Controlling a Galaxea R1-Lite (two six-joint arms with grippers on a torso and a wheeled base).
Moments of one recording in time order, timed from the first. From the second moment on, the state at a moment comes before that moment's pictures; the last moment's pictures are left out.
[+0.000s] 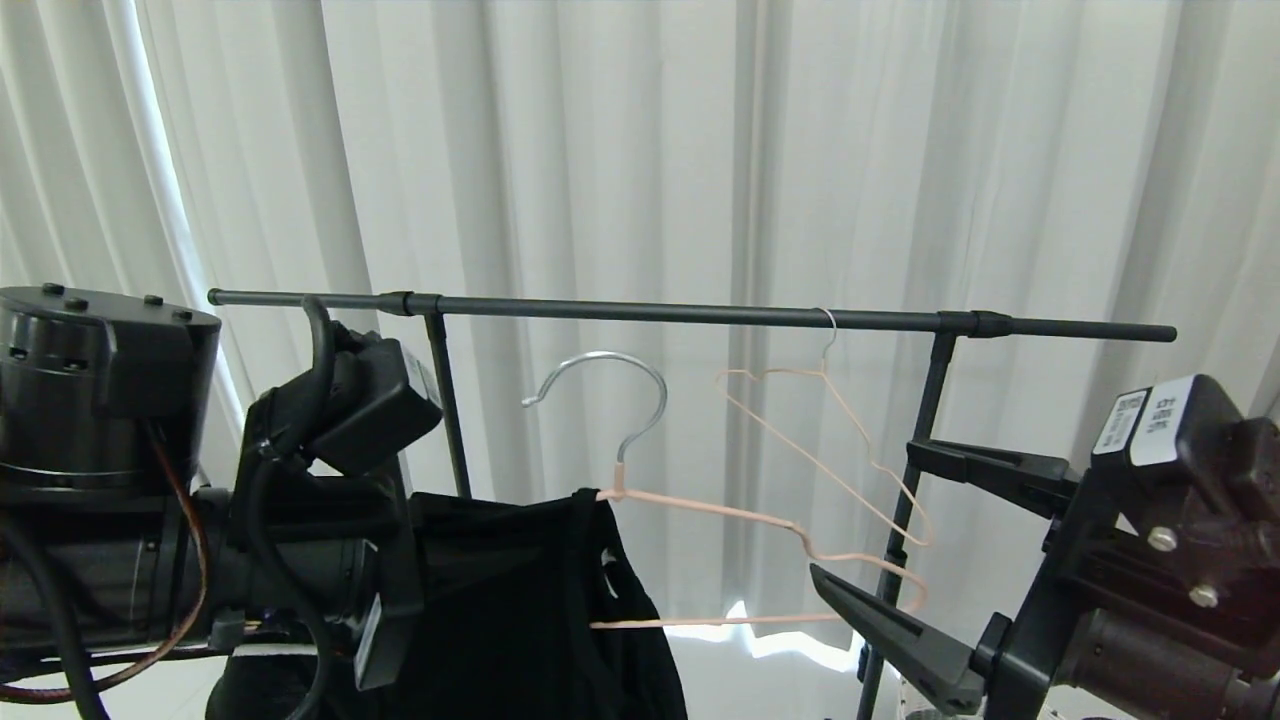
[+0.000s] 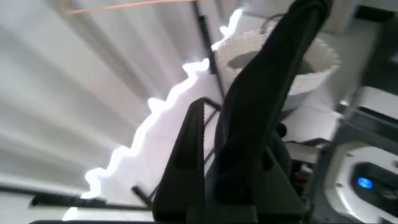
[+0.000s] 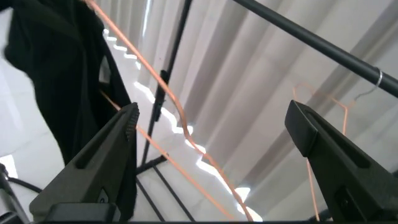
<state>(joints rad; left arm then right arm) -0.47 1.32 -0.77 -0.02 -0.47 0.38 1.09 1.30 -0.54 -0.66 -0.27 -0.12</state>
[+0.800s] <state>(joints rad) -0.37 1.43 -0.93 -0.31 -0.37 0.24 1.01 1.38 -0.53 -0.66 -0.25 0.18</state>
